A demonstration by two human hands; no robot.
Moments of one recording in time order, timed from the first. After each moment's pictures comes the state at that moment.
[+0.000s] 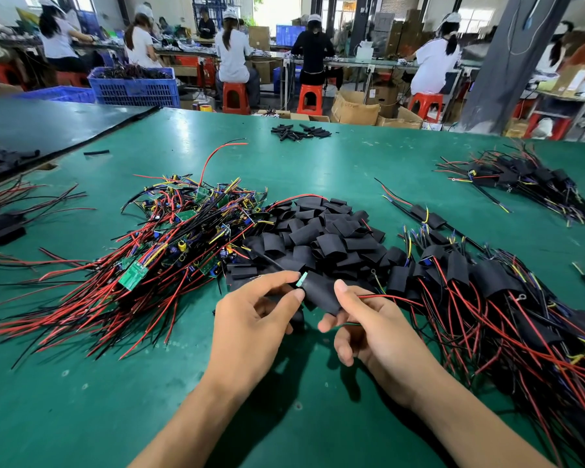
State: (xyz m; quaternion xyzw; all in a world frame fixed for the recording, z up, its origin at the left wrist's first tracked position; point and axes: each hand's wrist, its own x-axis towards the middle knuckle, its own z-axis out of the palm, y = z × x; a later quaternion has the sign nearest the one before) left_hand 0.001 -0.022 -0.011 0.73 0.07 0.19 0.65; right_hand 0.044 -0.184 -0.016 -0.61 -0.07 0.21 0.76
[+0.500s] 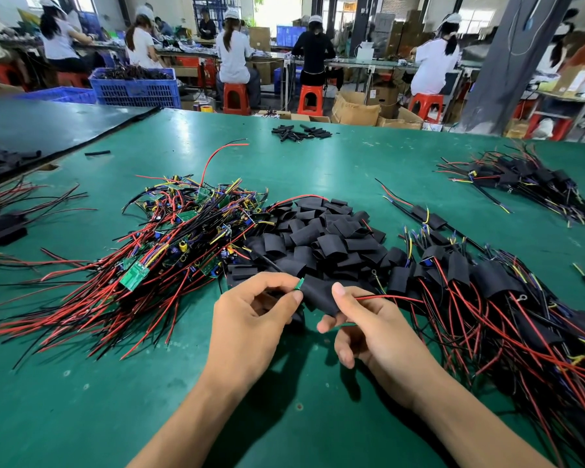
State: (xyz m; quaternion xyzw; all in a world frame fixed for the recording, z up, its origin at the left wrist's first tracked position) left_hand 0.003 -0.018 -0.013 0.73 0.07 0.20 0.65; right_hand 0.047 -0.185 -0.023 -0.62 -0.08 0.21 0.75
